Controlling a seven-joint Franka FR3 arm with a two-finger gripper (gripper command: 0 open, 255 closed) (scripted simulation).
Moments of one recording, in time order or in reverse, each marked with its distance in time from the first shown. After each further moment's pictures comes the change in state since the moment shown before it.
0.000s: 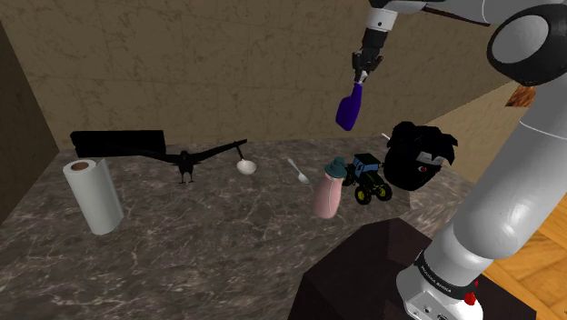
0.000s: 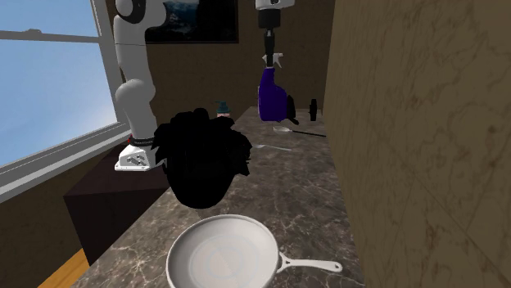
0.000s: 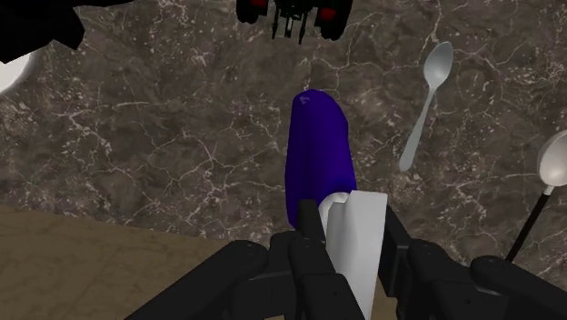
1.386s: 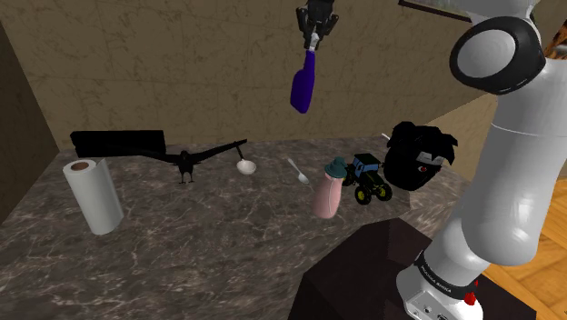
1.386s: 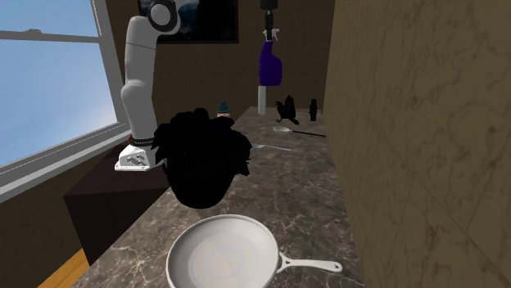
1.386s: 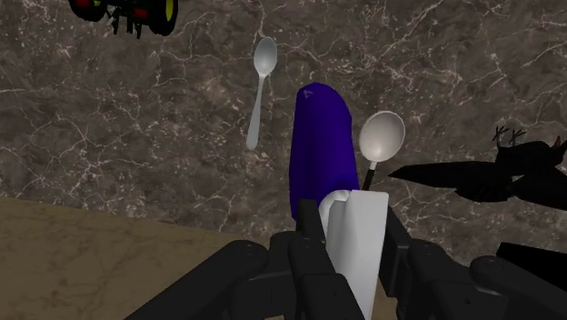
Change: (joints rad) arm 0.226 0.194 0.199 0.525 0.009 -0.333 0.441
